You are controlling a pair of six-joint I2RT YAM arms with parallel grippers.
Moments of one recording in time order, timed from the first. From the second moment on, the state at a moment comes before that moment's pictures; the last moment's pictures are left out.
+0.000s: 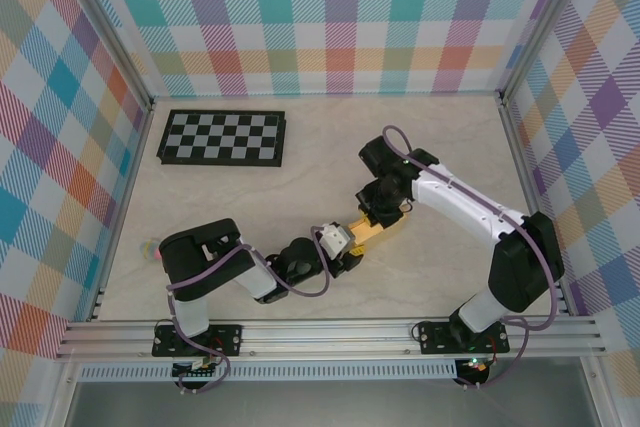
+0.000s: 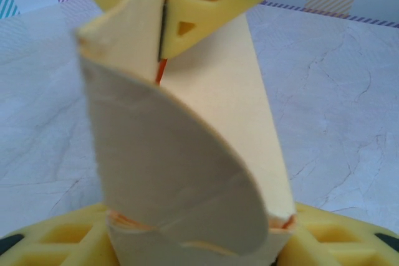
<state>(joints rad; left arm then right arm) -1.04 1.85 0.45 1.17 -0.09 -0.01 0.63 1.55 1.26 -1.02 -0.17 1.60</state>
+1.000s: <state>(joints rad) -0.78 1.70 0.53 0.91 0.51 0.11 0.64 1.52 1.54 -1.28 -0.11 0.56</state>
